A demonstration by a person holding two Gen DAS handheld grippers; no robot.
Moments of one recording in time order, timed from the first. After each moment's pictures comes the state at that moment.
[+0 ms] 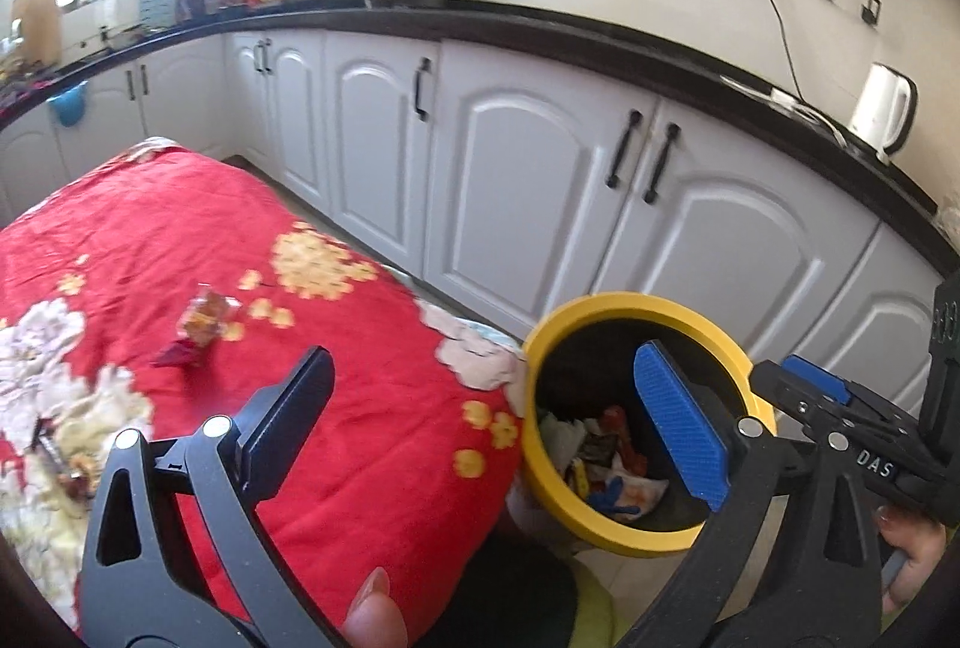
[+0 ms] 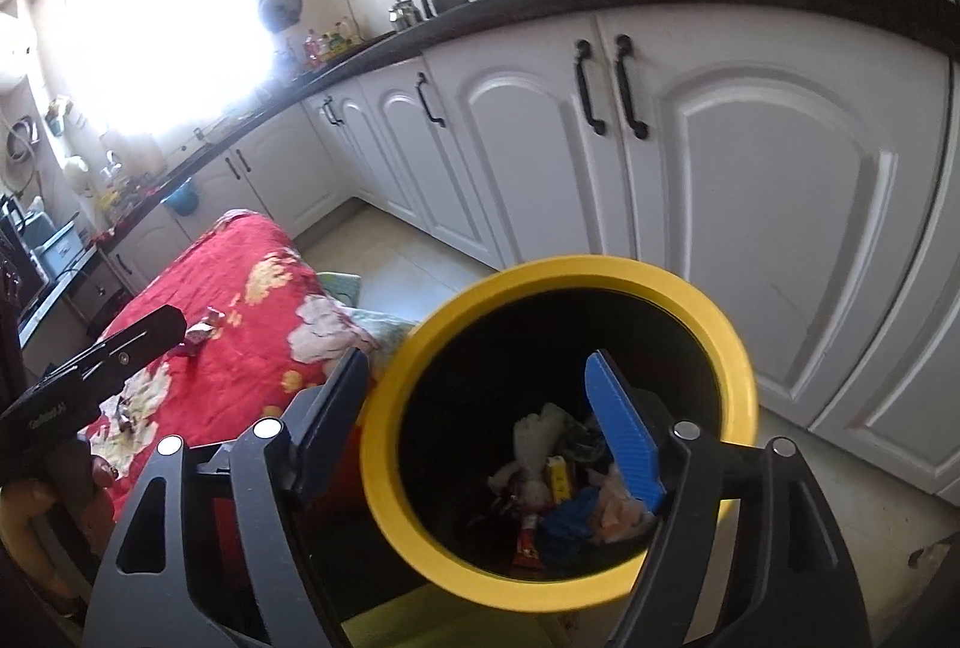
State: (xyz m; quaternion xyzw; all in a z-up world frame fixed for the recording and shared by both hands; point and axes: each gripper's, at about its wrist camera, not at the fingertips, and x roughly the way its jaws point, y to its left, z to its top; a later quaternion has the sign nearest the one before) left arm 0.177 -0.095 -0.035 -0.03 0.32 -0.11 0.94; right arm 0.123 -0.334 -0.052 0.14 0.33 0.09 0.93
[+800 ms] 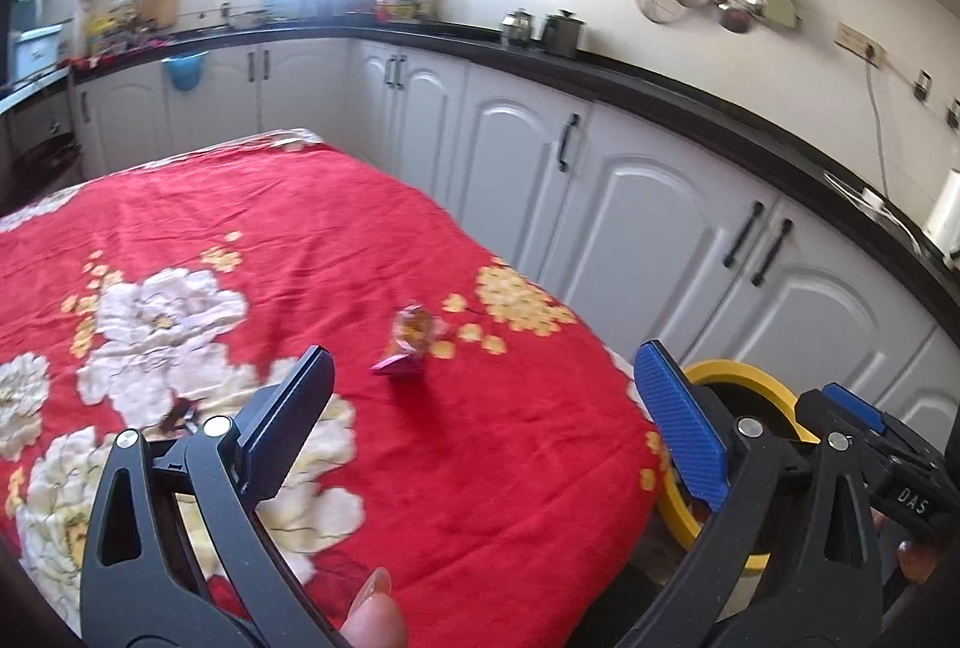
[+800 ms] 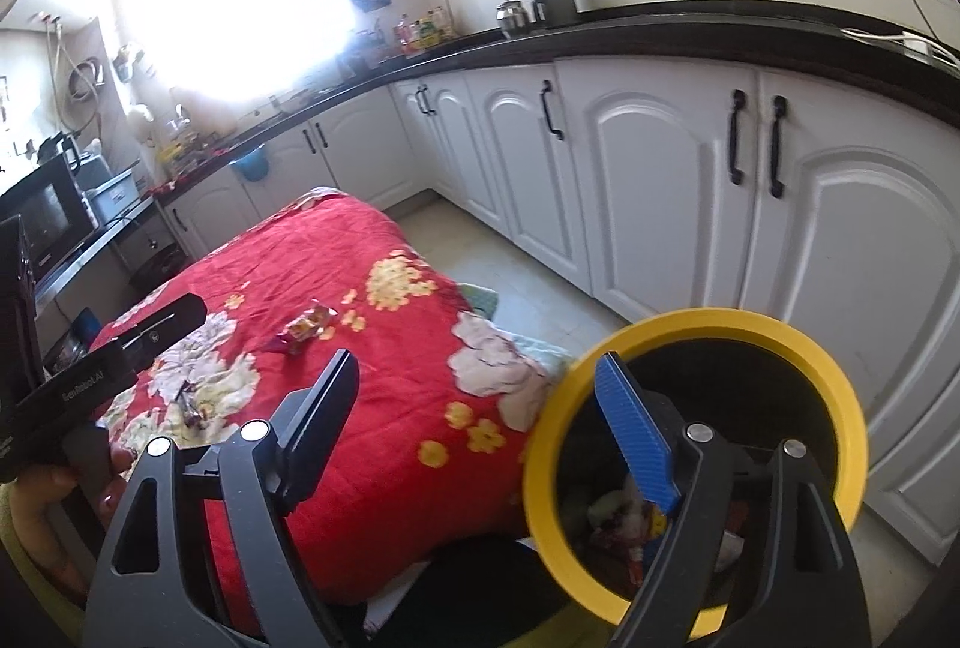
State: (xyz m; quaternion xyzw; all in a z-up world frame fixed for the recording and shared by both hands) left arm 0.159 0.020 -0.014 -0.09 0.29 0.01 0.95; right arm 0.139 -0.230 -0.015 0.09 0.32 0.17 0.93
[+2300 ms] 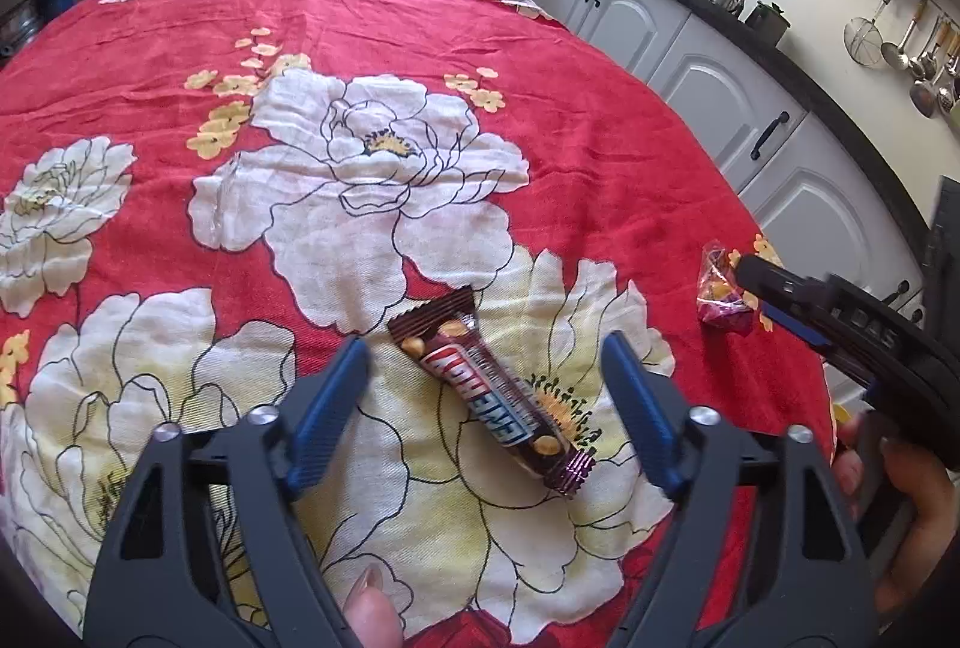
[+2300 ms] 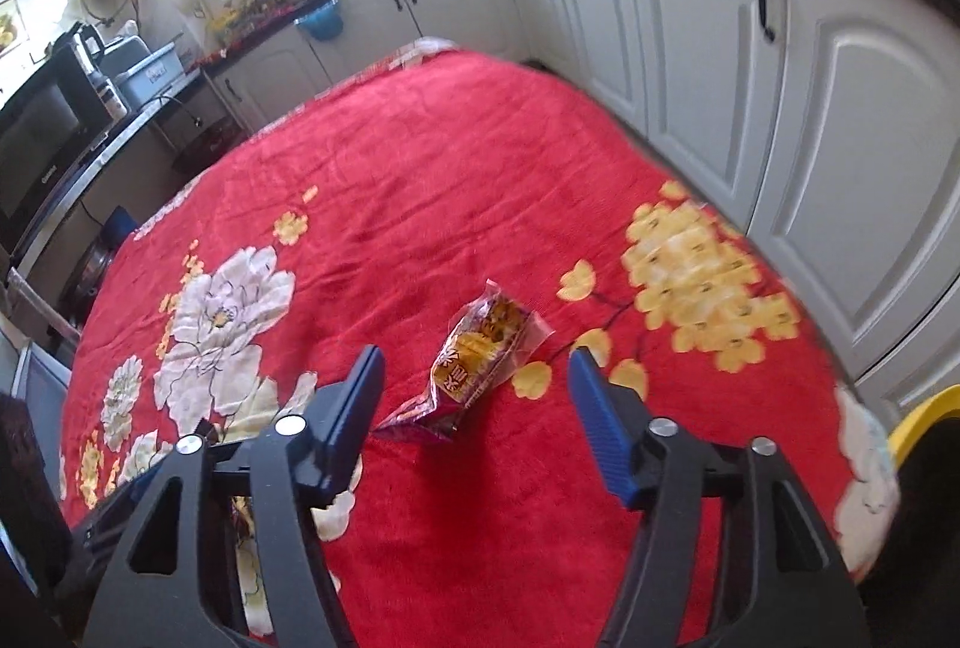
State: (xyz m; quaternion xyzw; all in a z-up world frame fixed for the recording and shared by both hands) left arm 0.156 0.166 -0.101 -0.23 0.39 0.14 0.88; right arm 0.279 -0.018 -0.075 0.04 0.47 0.28 0.84
